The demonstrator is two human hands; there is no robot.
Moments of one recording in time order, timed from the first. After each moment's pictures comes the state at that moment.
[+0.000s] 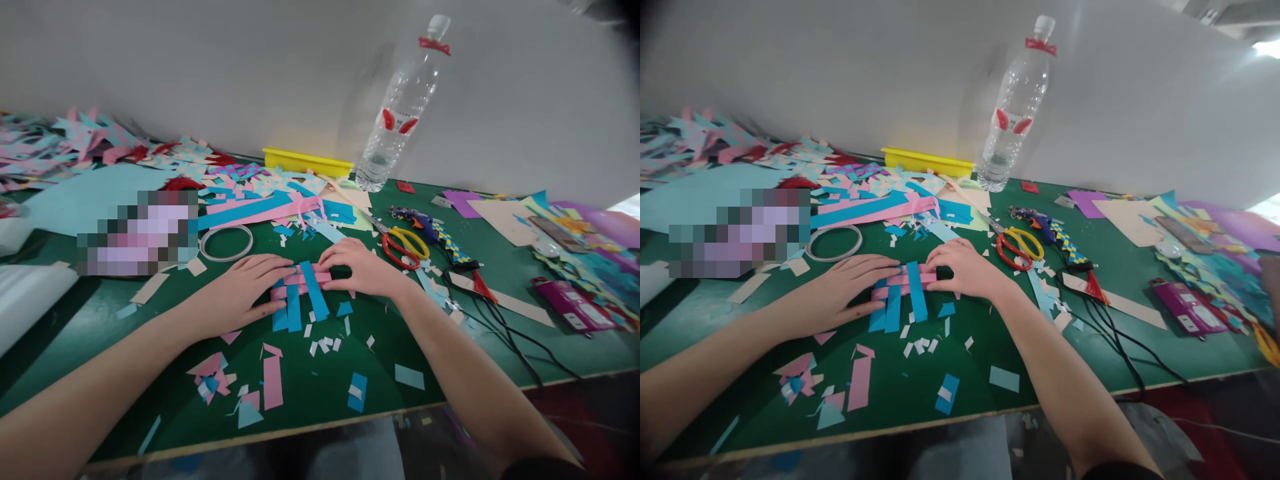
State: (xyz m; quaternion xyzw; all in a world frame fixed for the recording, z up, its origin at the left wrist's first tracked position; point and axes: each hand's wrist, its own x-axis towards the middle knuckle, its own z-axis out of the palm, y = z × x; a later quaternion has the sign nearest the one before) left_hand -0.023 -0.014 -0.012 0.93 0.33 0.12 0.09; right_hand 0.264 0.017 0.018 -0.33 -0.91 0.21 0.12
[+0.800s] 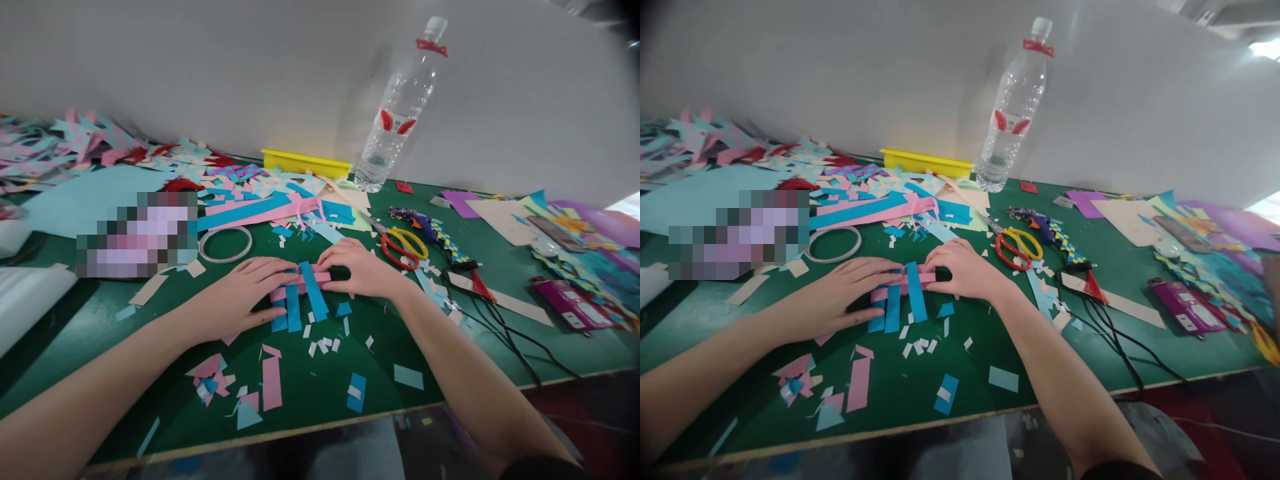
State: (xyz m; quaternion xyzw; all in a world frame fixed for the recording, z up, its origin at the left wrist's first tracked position) left_hand -0.023 -0.016 -0.011 0.94 0.31 0.12 0.11; right_hand 0.263 0.015 0.020 -0.33 -0.92 0.19 0.12
